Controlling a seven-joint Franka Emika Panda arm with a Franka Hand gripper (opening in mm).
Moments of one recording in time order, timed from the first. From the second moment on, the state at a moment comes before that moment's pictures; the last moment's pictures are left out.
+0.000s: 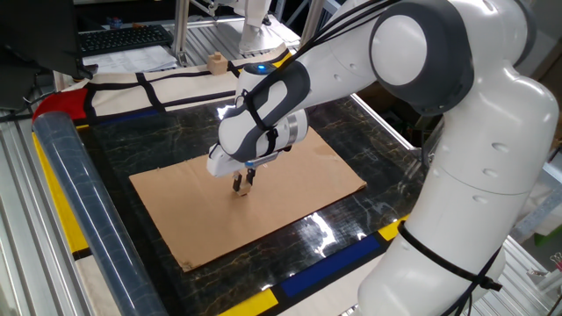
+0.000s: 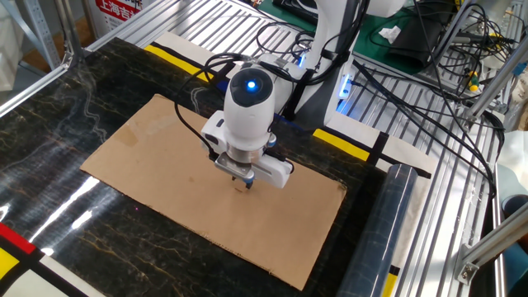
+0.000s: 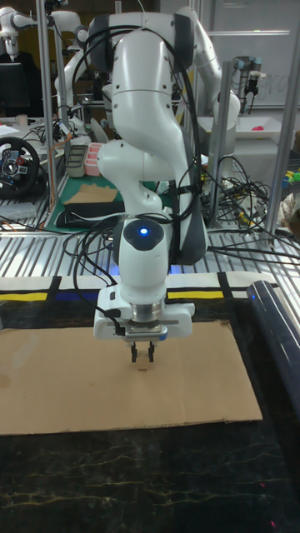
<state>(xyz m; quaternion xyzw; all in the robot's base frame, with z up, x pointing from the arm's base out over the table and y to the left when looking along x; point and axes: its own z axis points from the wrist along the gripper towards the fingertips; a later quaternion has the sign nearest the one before) 0.464 0.000 0.081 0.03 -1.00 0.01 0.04</state>
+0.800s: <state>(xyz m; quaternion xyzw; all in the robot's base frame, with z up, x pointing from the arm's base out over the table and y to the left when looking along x) 0.464 0.000 0.081 0.03 -1.00 0.01 0.04</state>
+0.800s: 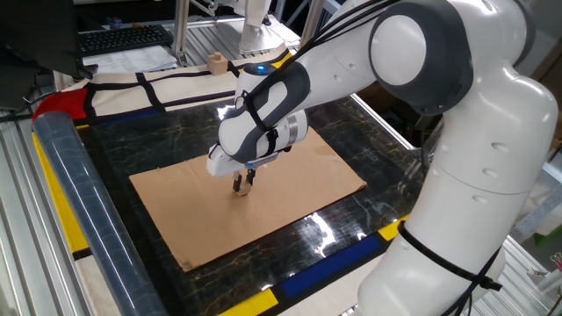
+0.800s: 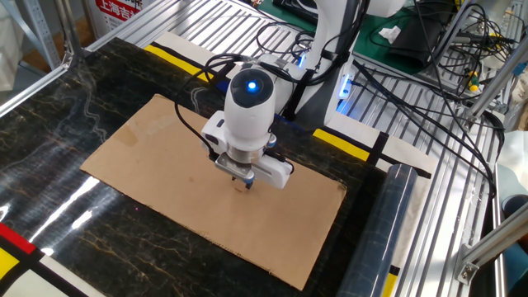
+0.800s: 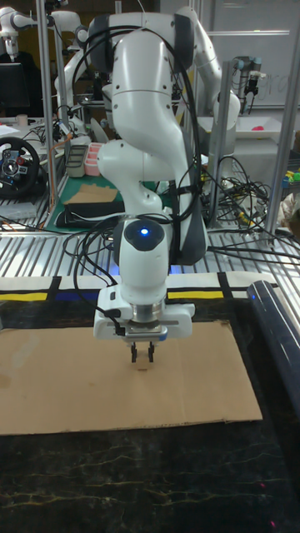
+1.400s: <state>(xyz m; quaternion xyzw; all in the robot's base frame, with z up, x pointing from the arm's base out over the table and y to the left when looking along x) 0.464 0.000 0.080 0.03 -1.00 0.01 0.04</state>
